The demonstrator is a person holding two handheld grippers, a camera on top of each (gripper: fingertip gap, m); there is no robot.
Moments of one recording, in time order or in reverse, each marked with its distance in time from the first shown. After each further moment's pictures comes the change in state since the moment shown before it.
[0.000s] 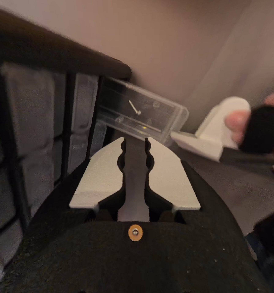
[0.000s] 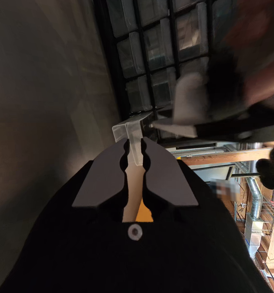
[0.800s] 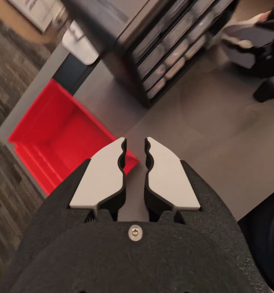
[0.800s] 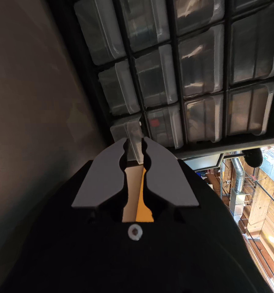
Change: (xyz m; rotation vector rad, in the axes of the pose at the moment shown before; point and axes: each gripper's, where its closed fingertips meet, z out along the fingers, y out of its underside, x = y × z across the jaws) left arm -0.090 0.238 -0.139 0.374 -0.171 -0.426; right arm 0.020 0.017 0.066 -0.096 0.116 0.026
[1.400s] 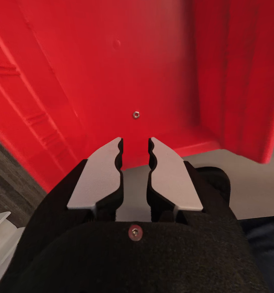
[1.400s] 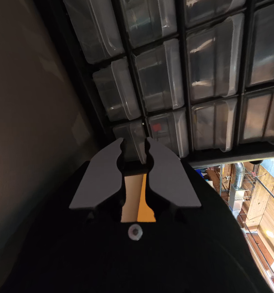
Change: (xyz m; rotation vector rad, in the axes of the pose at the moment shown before) left arm -0.095 0.163 0.094 -0.595 0.014 -0.546; right arm -0.001 0.000 0.018 -0.034 0.000 0.002
